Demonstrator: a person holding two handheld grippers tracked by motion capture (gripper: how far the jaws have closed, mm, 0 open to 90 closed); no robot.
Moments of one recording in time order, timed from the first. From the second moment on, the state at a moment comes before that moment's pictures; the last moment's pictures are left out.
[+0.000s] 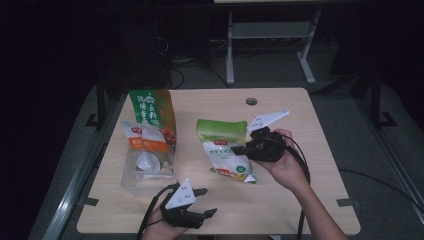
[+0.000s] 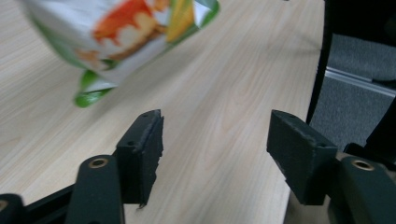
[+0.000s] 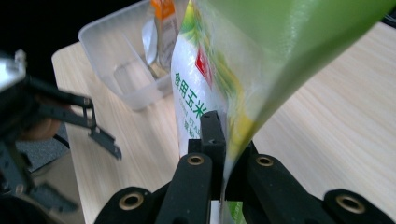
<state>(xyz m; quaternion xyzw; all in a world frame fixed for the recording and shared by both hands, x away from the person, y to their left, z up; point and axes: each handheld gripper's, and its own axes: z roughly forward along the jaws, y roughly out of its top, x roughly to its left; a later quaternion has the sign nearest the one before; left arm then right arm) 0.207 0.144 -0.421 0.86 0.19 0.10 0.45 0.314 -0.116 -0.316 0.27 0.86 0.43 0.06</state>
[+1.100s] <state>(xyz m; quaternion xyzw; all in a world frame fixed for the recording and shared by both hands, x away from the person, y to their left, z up) 0.185 0.135 -0.433 0.87 0.16 0.07 0.46 0.318 0.007 -0.264 0.17 0.88 0.45 0.02</state>
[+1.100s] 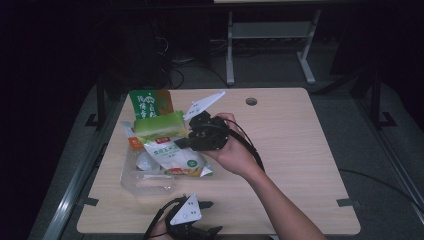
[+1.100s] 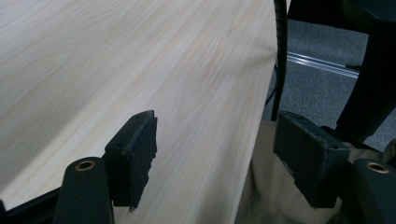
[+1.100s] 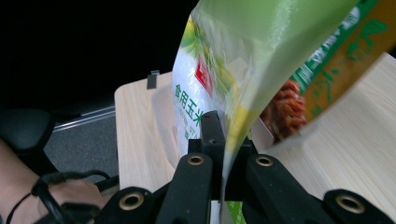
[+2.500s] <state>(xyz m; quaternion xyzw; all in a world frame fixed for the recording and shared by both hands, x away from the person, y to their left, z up) 0.182 0.143 -0.435 0.87 0.16 0.06 0.47 0.340 0.122 -0.338 0.14 0.87 0.48 -0.06</state>
